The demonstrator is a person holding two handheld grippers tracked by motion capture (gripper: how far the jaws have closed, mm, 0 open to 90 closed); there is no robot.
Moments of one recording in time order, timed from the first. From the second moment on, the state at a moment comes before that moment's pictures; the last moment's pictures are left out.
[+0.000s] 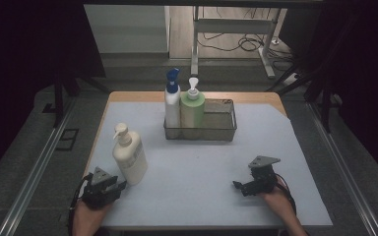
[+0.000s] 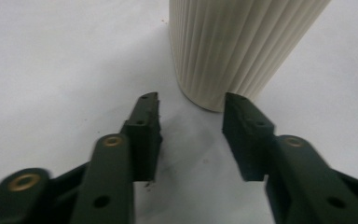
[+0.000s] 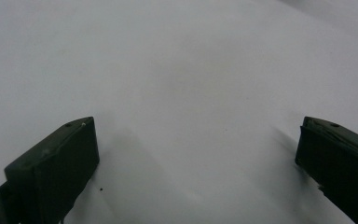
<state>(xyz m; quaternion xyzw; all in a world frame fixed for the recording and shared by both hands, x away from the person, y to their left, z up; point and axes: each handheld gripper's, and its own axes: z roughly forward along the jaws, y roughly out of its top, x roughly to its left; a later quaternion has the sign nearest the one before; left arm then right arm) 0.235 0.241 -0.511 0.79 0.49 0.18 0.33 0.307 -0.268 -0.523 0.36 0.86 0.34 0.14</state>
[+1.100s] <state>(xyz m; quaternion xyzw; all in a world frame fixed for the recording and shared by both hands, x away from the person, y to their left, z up) 0.278 0.248 -0.505 0.79 0.49 0.15 0.34 0.307 -0.268 -0.523 0.36 0.86 0.35 0.15</state>
